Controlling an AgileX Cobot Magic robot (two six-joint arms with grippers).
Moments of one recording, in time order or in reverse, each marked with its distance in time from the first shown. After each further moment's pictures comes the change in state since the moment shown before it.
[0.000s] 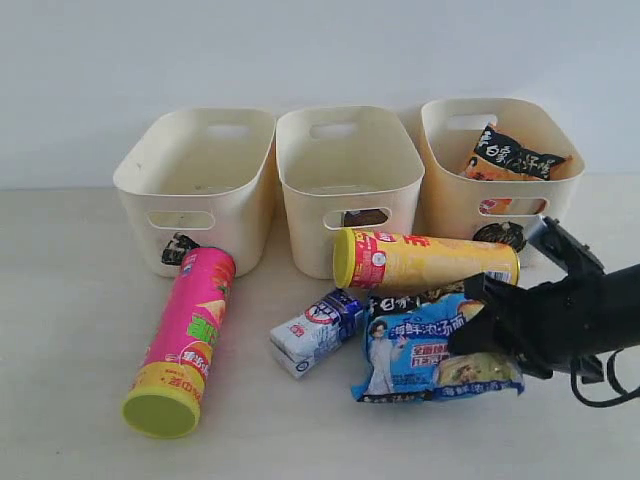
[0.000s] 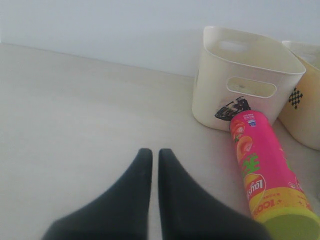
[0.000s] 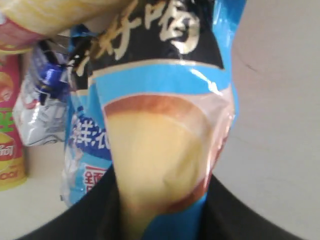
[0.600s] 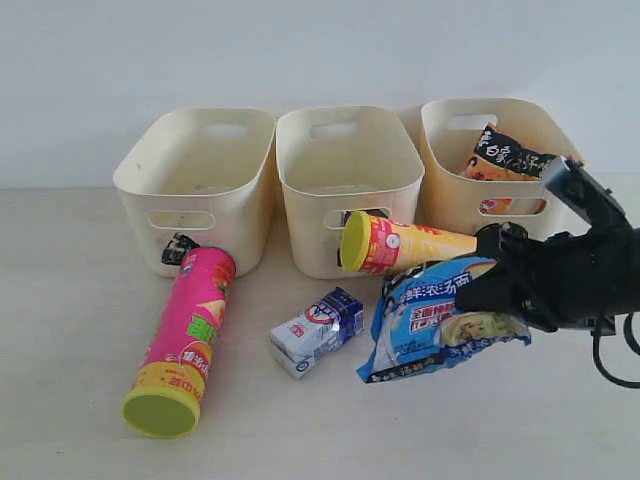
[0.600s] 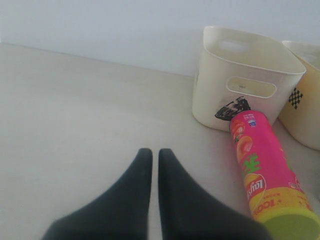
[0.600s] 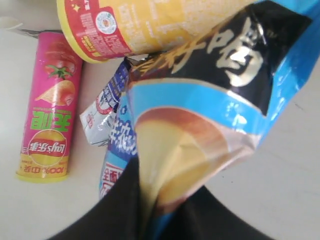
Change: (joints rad) left arm 0.000 0.000 0.000 0.000 0.000 0.000; right arm 0.000 -0.194 0.004 -0.039 0.031 0.020
